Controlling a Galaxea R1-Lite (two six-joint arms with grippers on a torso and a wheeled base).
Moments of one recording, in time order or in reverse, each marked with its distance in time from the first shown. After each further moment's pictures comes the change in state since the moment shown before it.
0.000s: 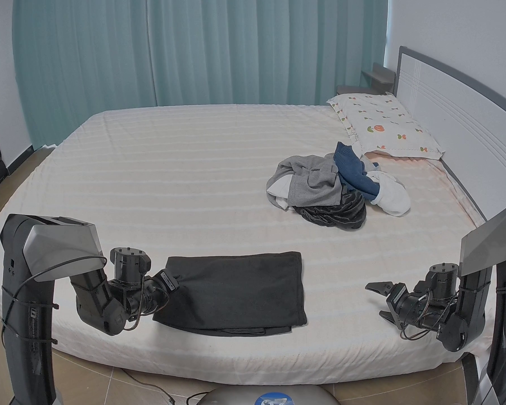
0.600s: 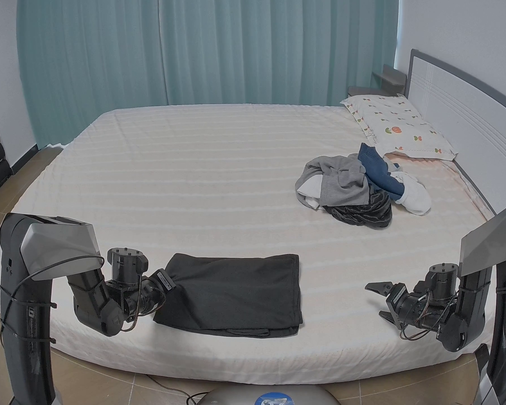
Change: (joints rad) left arm 0.007 -0.011 0.024 -0.013 0.034 -0.001; right arm 0.001 0.000 0.000 0.000 -0.001 0.000
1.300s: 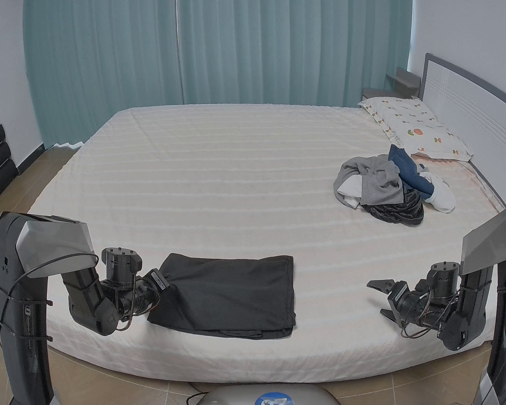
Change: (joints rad) left arm 0.027 -0.013 0.021 0.001 0.000 0.000; right arm -0.011 -0.005 -0.006 0.000 0.000 0.008
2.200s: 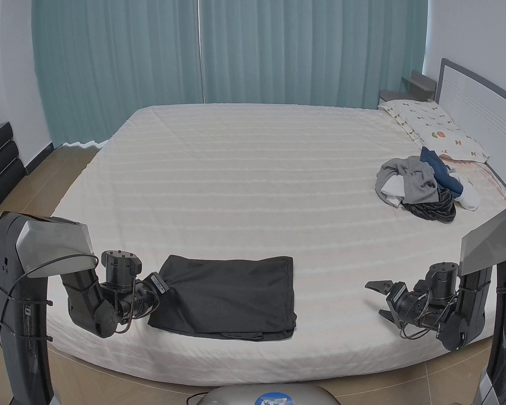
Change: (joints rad) left arm -0.001 0.000 0.022 0.000 -0.002 0.000; right arm 0.004 0.001 -0.001 0.000 0.000 -0.002
